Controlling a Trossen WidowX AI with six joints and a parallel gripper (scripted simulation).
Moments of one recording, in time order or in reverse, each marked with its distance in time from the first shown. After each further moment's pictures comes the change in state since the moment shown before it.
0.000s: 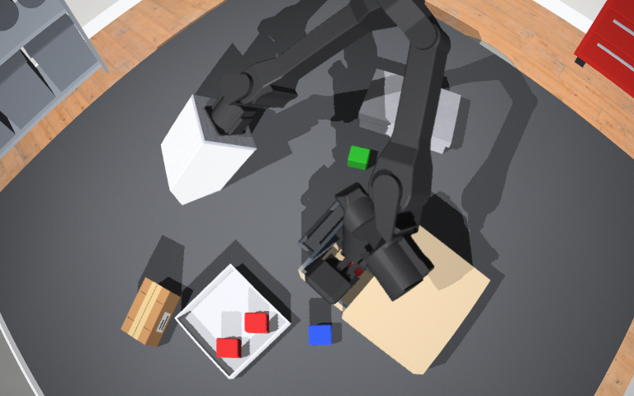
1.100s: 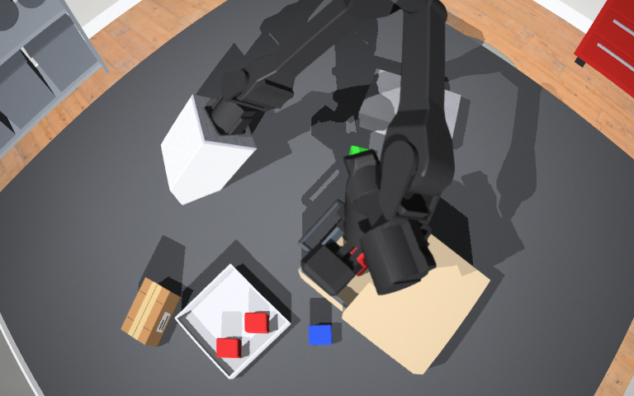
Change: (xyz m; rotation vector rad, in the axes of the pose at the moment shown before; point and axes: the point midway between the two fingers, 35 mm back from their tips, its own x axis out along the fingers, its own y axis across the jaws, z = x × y) arm -0.079 -0.001 0.002 -0.002 -0.006 -0.008
